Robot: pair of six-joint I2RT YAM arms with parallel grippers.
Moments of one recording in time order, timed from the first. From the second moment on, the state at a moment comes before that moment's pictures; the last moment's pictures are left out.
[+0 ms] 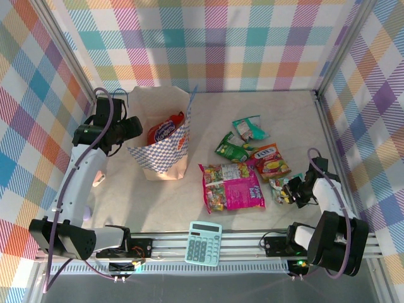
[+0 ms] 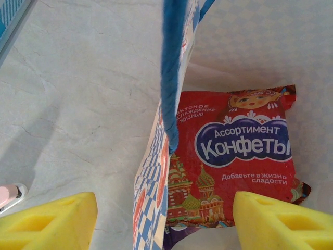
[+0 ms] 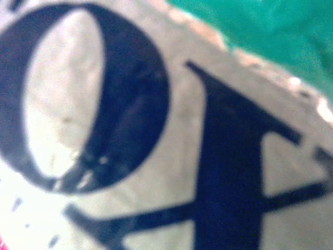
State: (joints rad) left arm -0.16 1.27 1.40 -0.95 -0.16 -0.44; right arm -0.29 1.13 0.55 -0.83 -0.34 0.77
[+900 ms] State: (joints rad) left arm -0.16 1.30 1.47 -0.95 -0.14 -0.43; right arm -0.07 1.06 0.95 -0.99 -0.25 0.62
